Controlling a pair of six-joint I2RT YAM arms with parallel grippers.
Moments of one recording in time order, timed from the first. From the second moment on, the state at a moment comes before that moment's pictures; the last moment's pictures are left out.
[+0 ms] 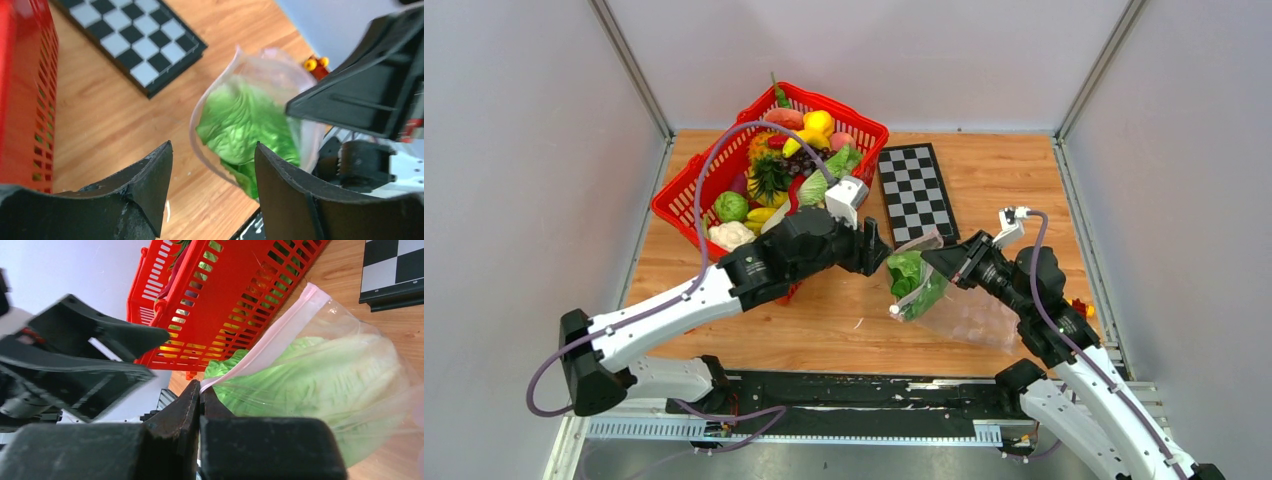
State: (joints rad) left arm -1.02 1.18 1.14 -0.24 -0.15 -0.42; right arm 0.49 0.58 0.63 -0.21 -0.22 0.95
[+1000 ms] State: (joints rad) left arm -1.02 1.30 0.97 -0.14 -0.16 -0.61; right arm 0.48 0.52 0.60 -0.17 -0.23 0.95
